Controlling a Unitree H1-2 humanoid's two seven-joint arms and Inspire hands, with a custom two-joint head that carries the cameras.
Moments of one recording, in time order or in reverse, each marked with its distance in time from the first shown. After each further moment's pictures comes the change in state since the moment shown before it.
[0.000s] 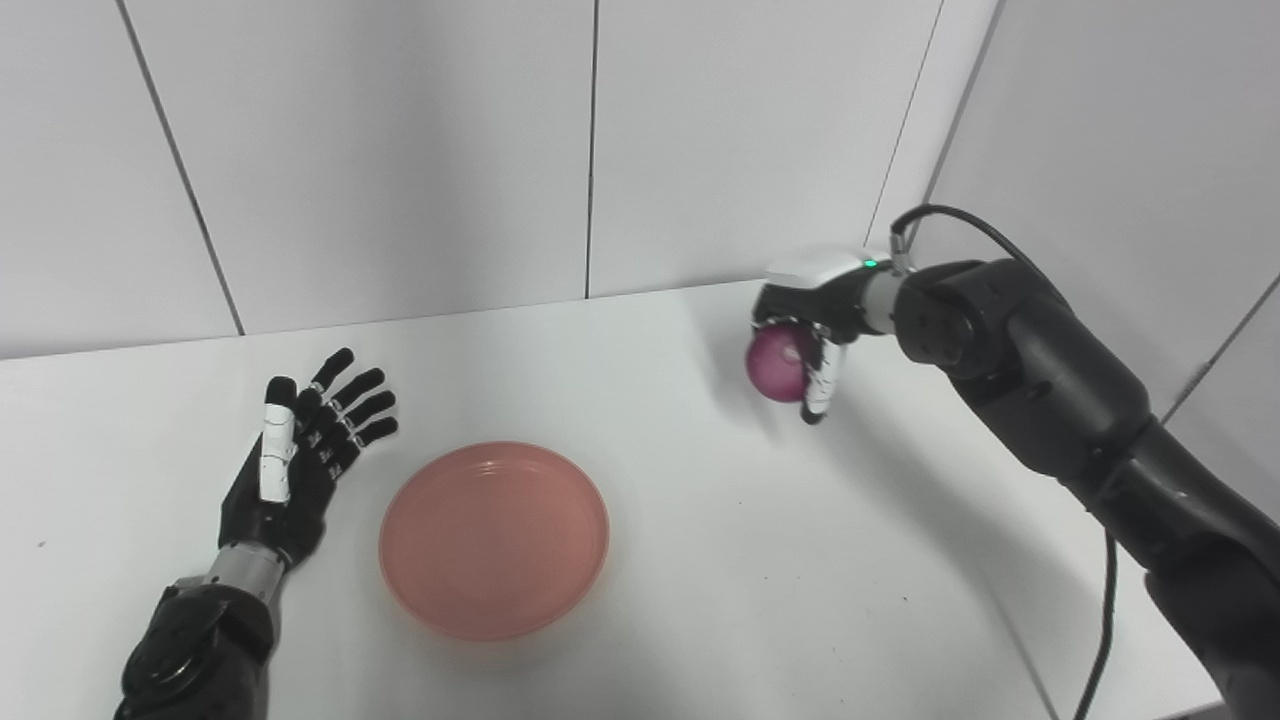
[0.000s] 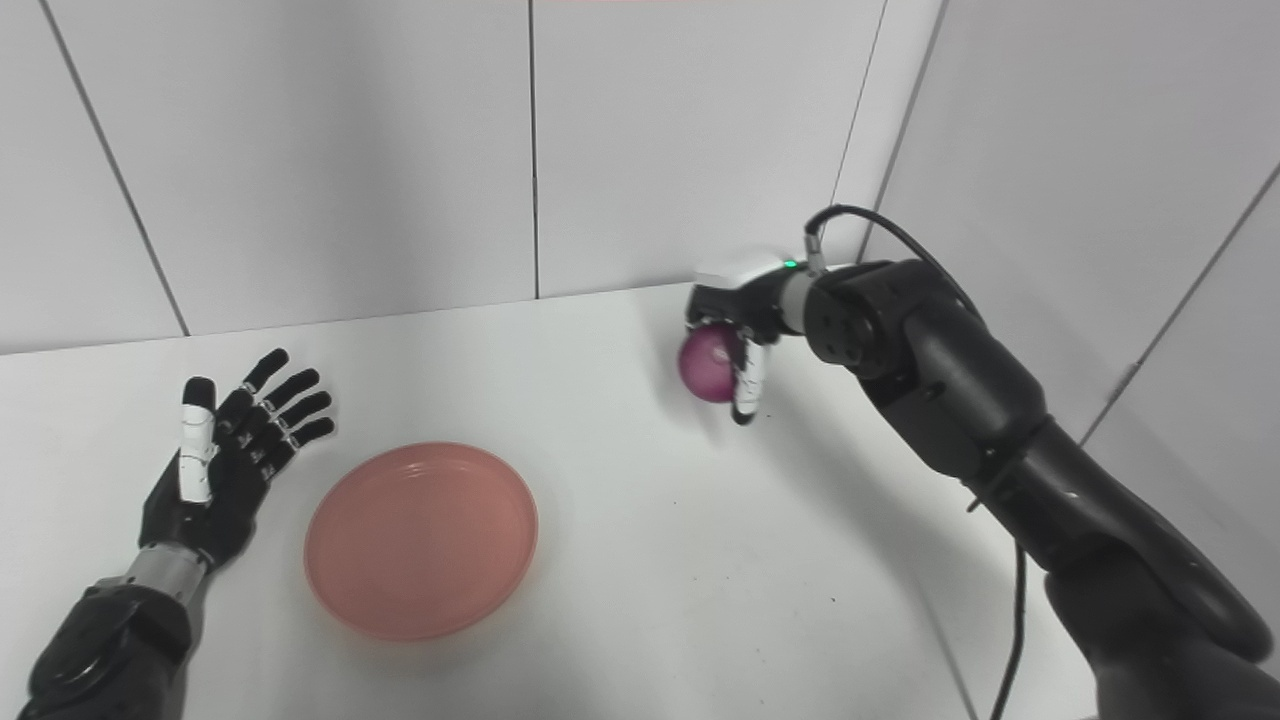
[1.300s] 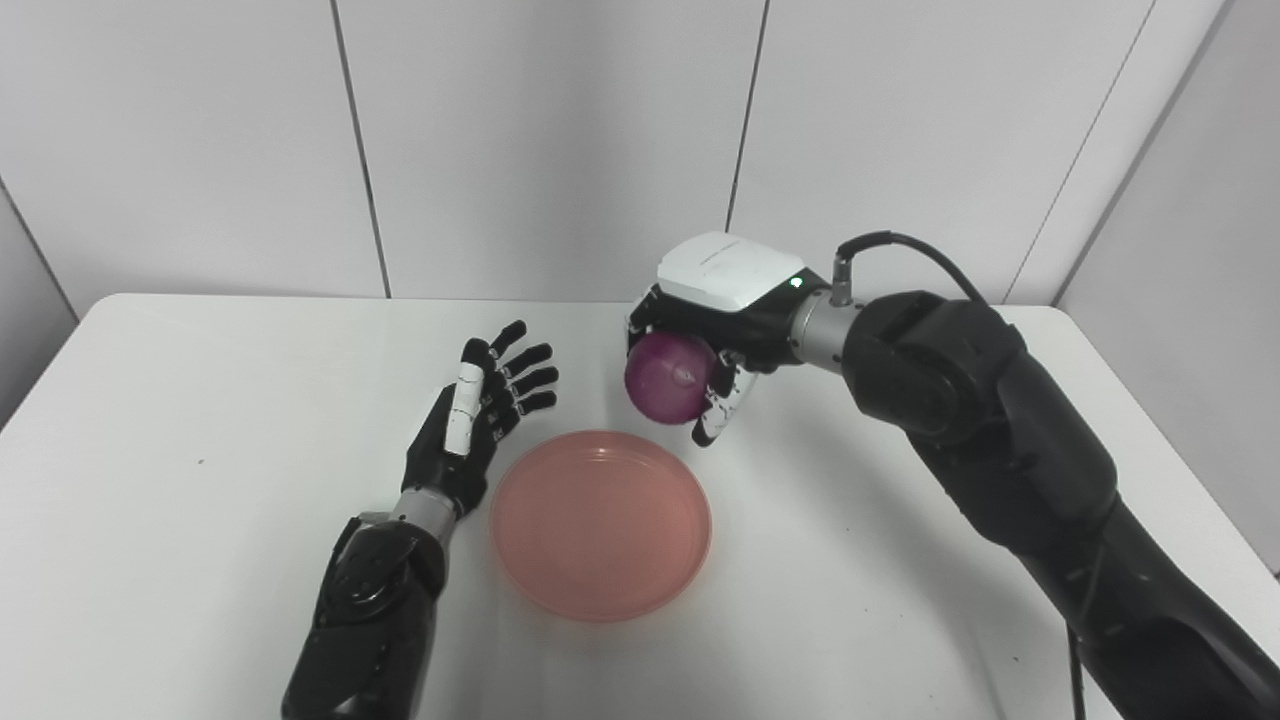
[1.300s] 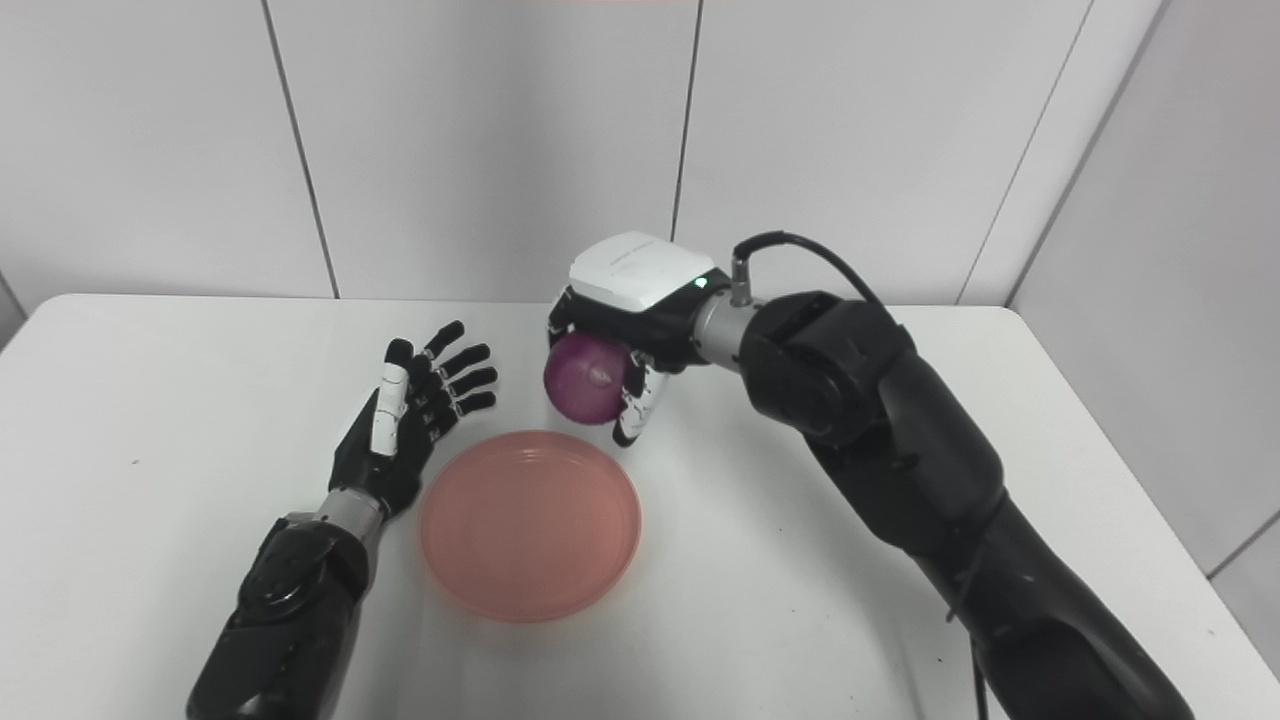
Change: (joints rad) left arm -0.008 -0.103 -0.030 0.026 0.098 -0.054 0.110; right arm -0.047 0.302 0.049 -0.095 0.022 -0.186 -0.134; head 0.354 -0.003
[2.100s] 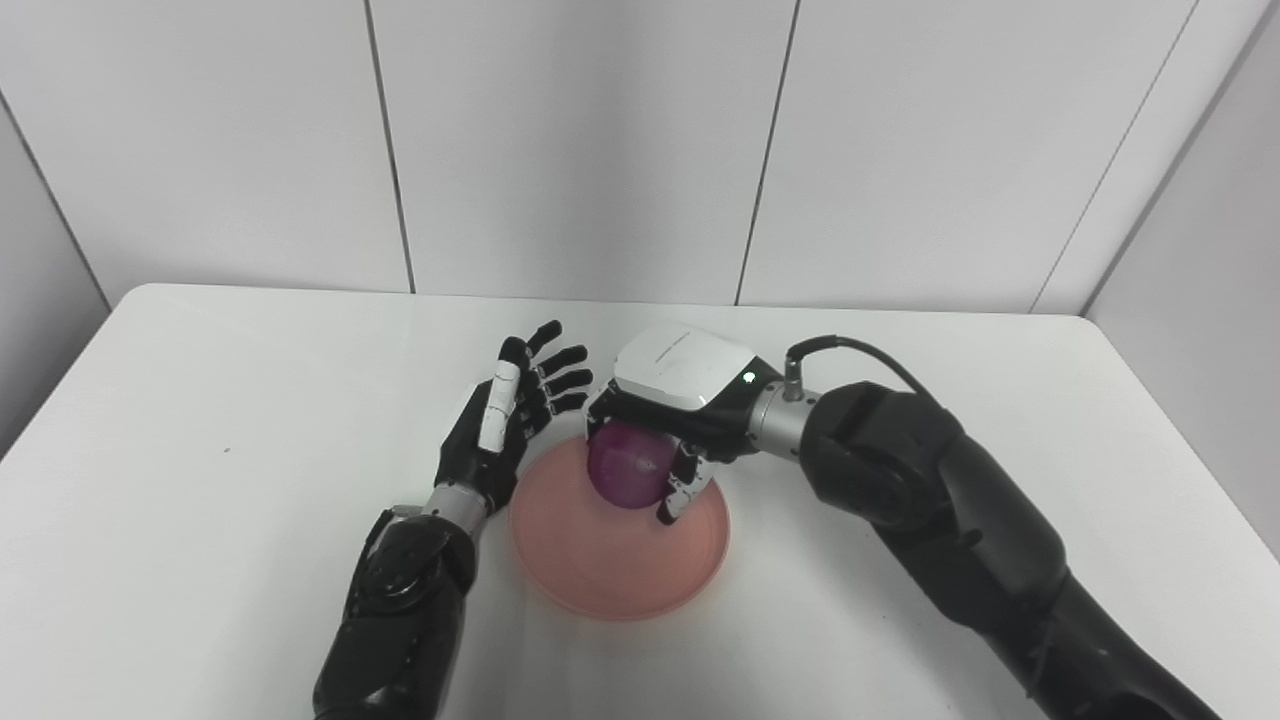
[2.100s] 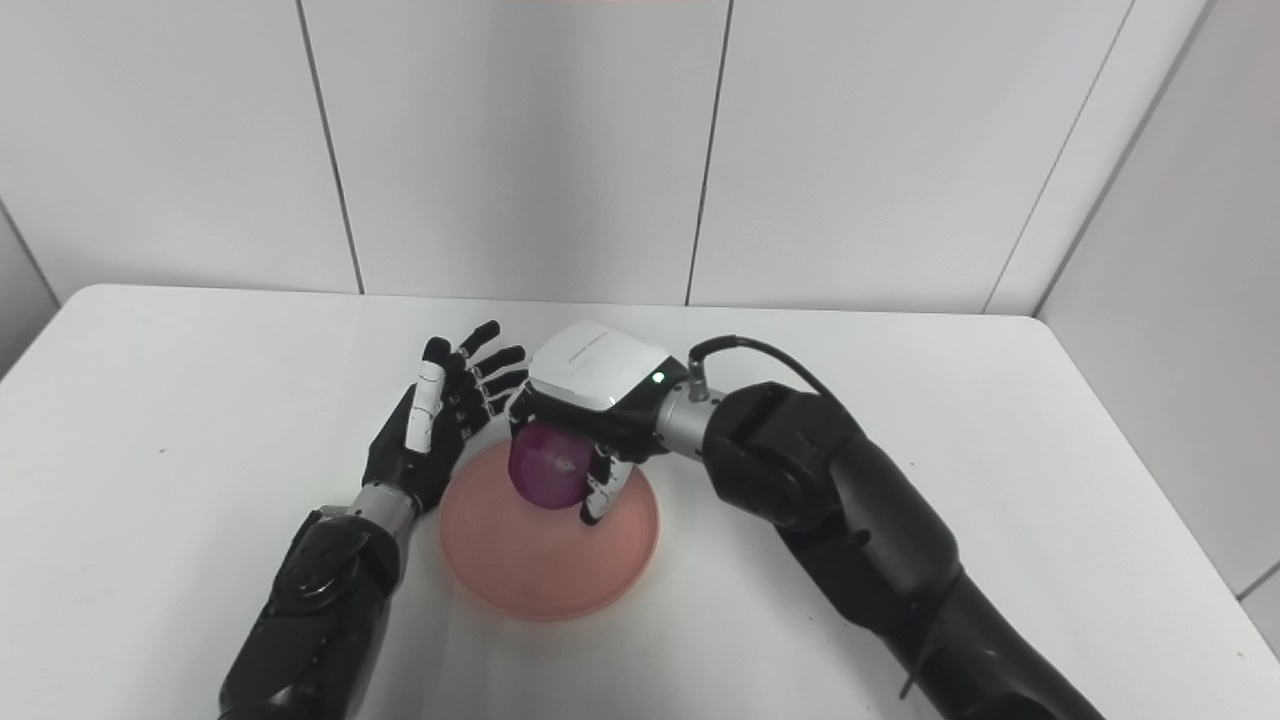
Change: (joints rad) left arm -0.001 -0.014 -0.004 0.002 0.015 -0.003 0.011; right arm 0.102 0.099 0.072 0.118 -0.069 -0.165 -0.143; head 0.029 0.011
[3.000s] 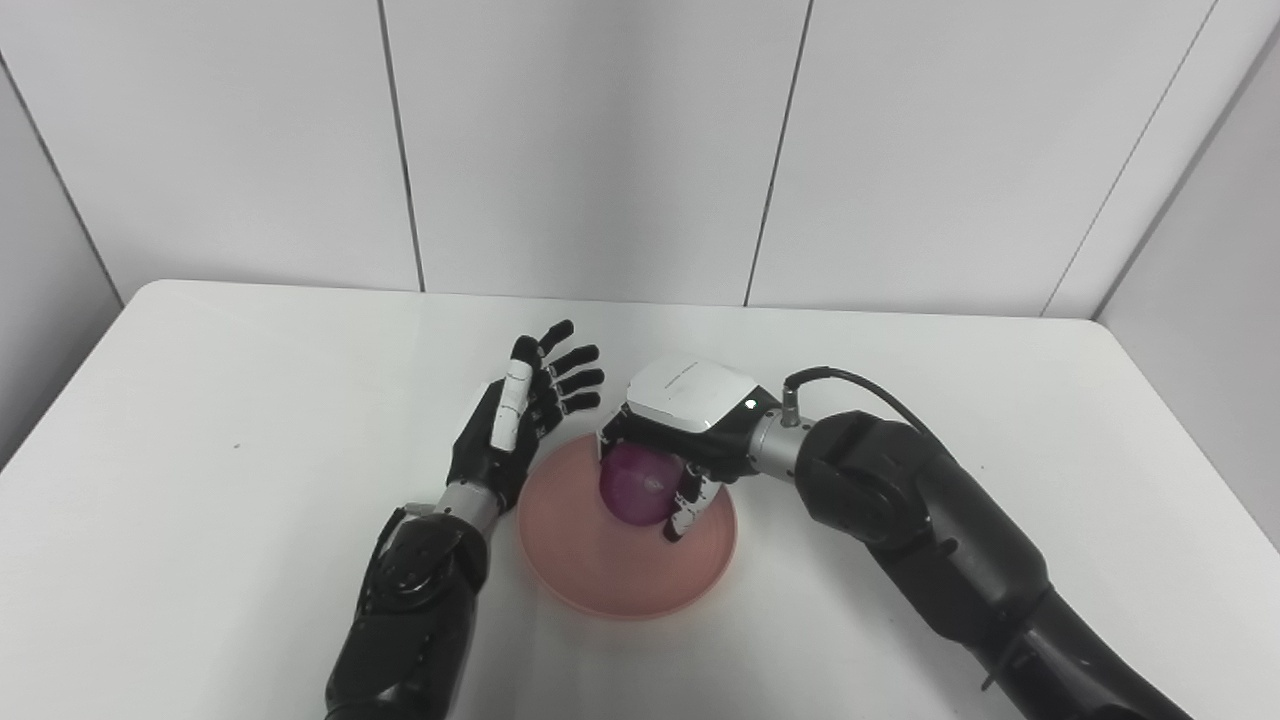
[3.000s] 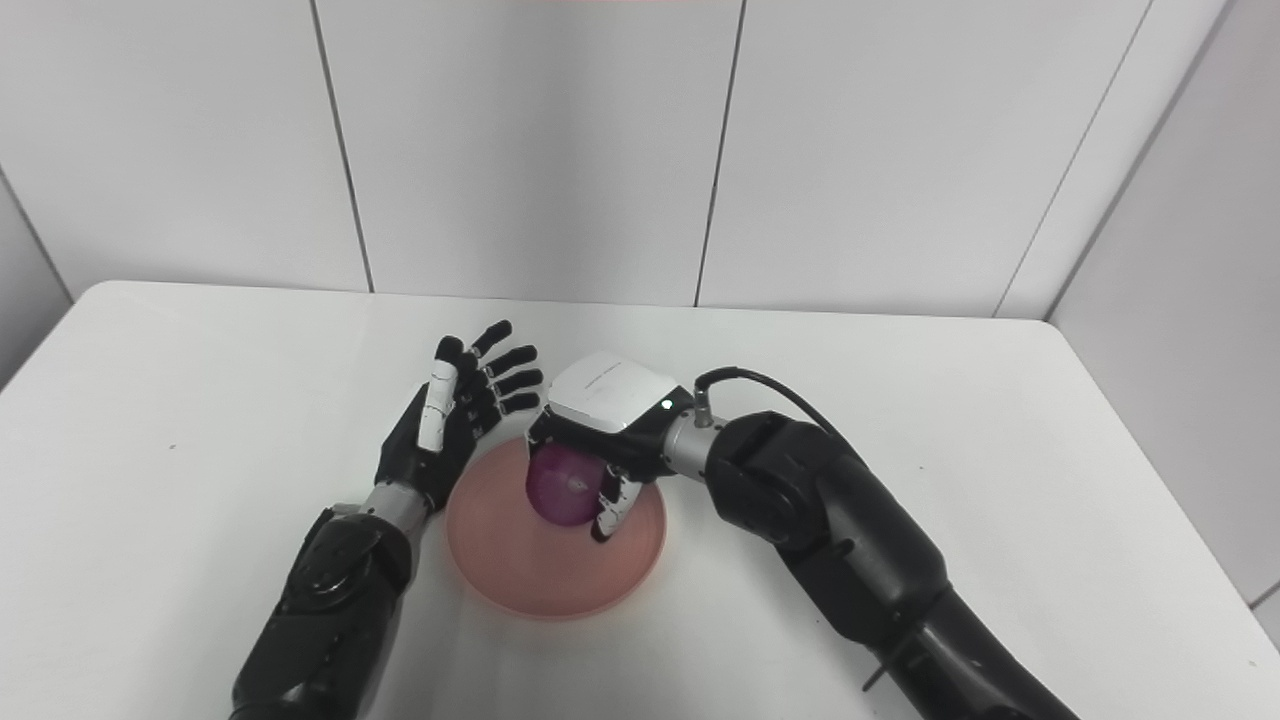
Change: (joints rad) left arm 0.000 -0.008 -0.001 0.000 0.001 -0.002 0.009; right arm 0.018 0.009 0.007 0.138 0.013 -0.056 -0.073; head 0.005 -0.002
